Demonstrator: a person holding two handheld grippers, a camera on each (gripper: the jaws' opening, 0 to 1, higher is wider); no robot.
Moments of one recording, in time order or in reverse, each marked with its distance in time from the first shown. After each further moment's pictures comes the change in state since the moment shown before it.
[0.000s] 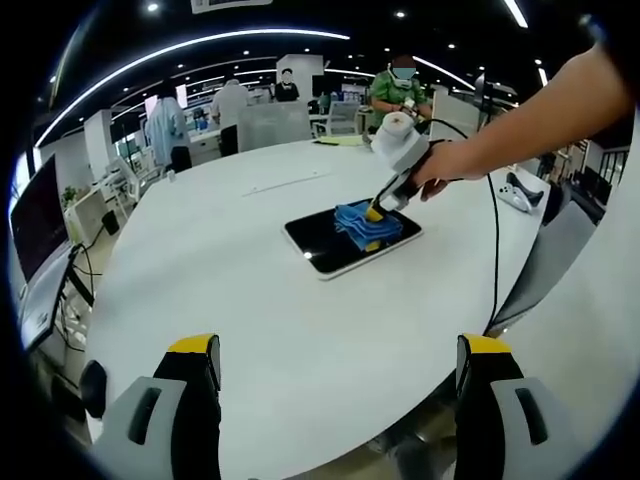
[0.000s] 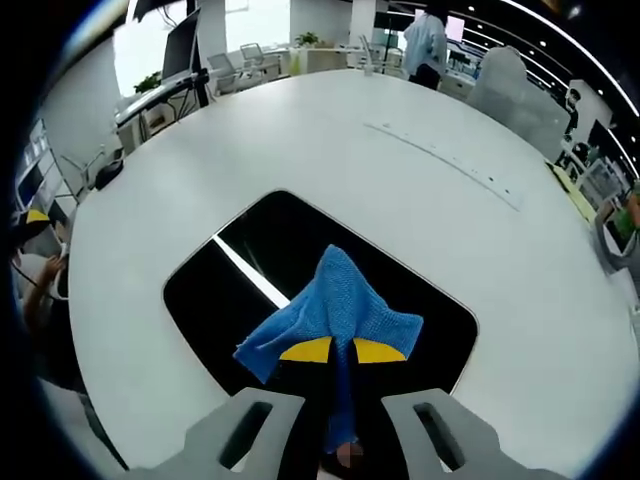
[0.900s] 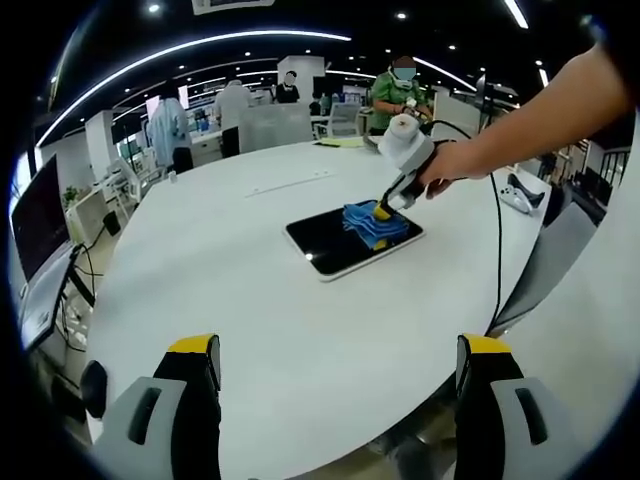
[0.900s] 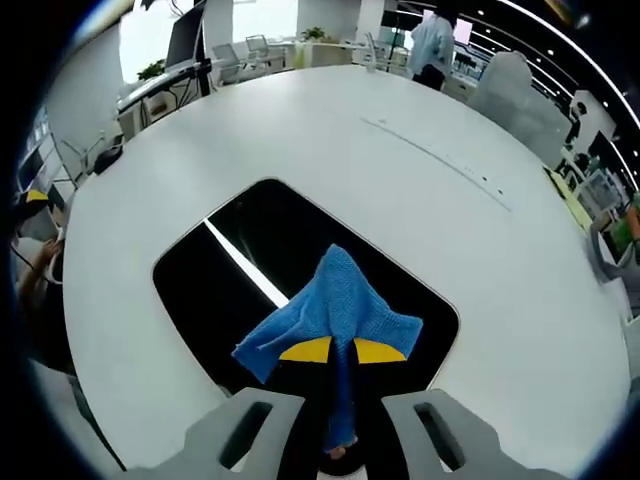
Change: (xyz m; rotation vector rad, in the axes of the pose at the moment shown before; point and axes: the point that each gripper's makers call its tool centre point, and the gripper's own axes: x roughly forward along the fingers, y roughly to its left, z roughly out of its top) left arm 0.000 -0.001 0.002 -0.001 -0.007 0.003; right arm -0.009 -0.013 -0.012 -0.054 0.020 -0.023
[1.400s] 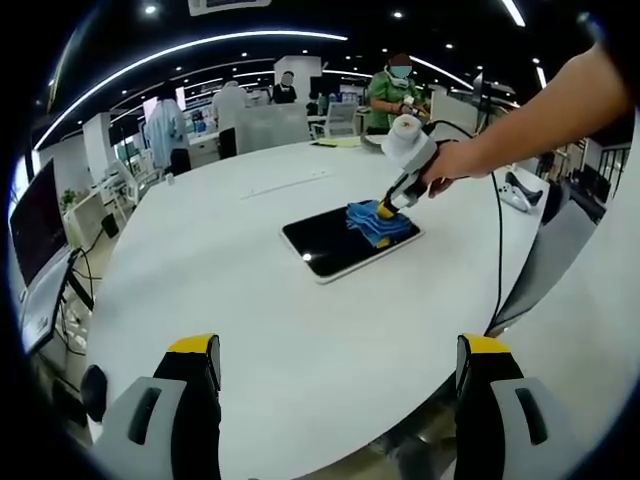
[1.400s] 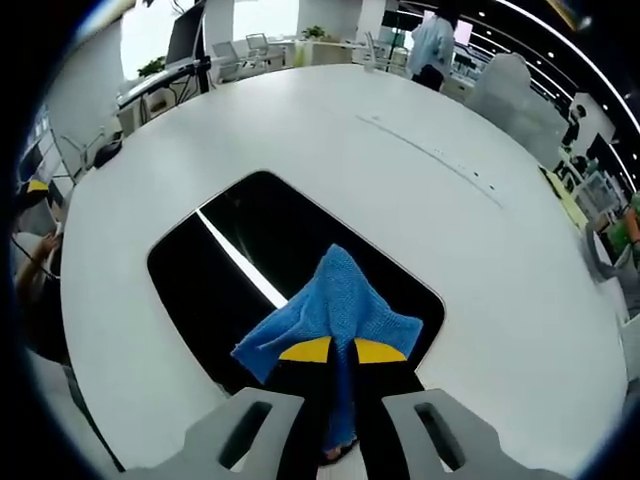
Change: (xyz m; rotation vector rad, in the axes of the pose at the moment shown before) left arm 0.002 -0.002 0.003 0.014 0.002 -0.006; right arm -0.006 -0.010 -0.008 -0.011 -0.002 -0.012
